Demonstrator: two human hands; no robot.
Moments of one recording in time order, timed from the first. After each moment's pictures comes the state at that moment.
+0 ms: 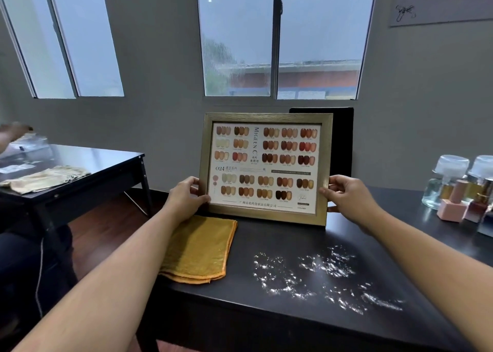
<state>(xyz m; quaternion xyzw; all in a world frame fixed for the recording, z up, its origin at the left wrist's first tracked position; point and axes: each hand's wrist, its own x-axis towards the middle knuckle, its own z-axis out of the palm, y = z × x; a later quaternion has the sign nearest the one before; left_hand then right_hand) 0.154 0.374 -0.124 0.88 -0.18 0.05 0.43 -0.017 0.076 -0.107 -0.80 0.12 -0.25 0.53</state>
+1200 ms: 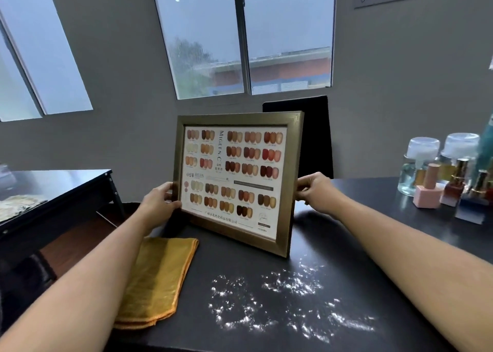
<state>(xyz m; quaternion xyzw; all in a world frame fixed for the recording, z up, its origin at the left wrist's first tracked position) 0.174 0.332 -0.112 0.89 -0.17 0.00 0.42 0.024 0.025 -0.122 -0.86 0.11 -0.20 0.46</state>
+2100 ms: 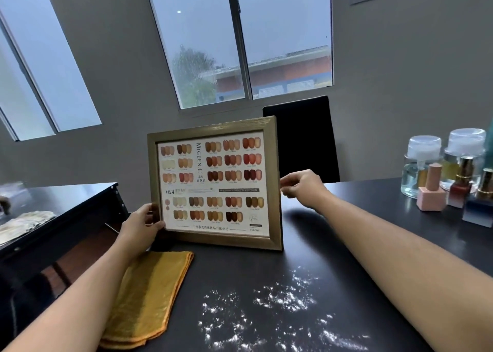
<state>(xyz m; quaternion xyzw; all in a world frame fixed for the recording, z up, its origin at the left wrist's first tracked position) 0.165 0.356 -0.123 0.91 -0.11 0.06 0.39 0.057 0.015 -0.121 -0.83 0.14 -0.23 0.50</state>
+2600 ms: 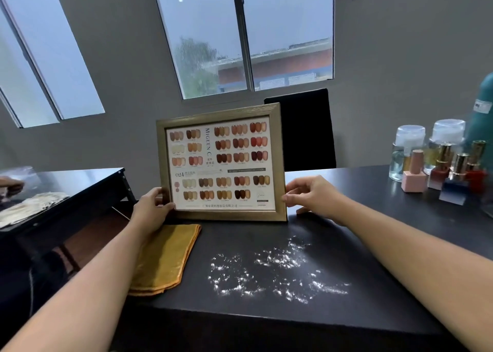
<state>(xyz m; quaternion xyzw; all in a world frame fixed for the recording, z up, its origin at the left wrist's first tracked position) 0.139 0.358 -0.121 0.91 -0.12 0.07 0.40 -0.034 0.044 -0.122 -0.81 0.06 -0.14 0.56</state>
